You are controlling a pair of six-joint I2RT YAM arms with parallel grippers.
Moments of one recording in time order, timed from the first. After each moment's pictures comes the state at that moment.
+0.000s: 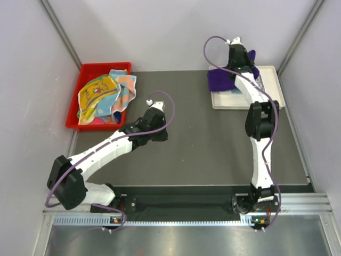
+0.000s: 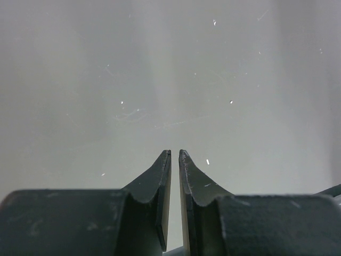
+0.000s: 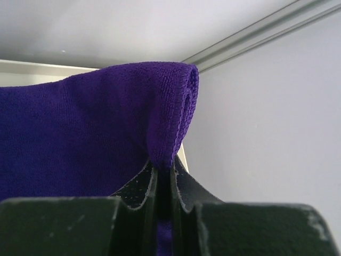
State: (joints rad) left arm -0.72 1.33 1.00 -0.46 -0.14 -0.58; right arm 0.16 2.36 2.19 -0.19 0.78 -0.57
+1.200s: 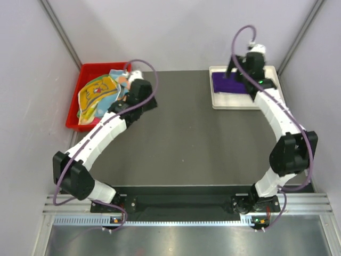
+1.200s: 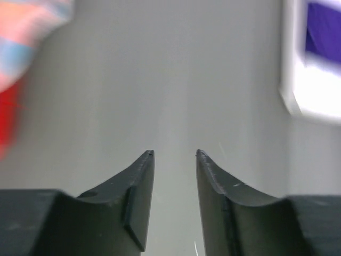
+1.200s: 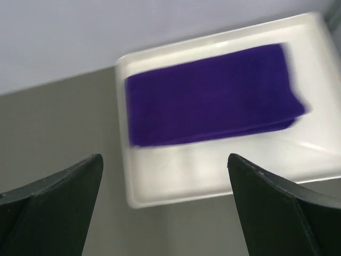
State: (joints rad) left arm -0.56 1.43 1.30 -0.48 -0.29 -0.61; right arm 0.10 1.70 1.61 -0.33 0.20 0.25
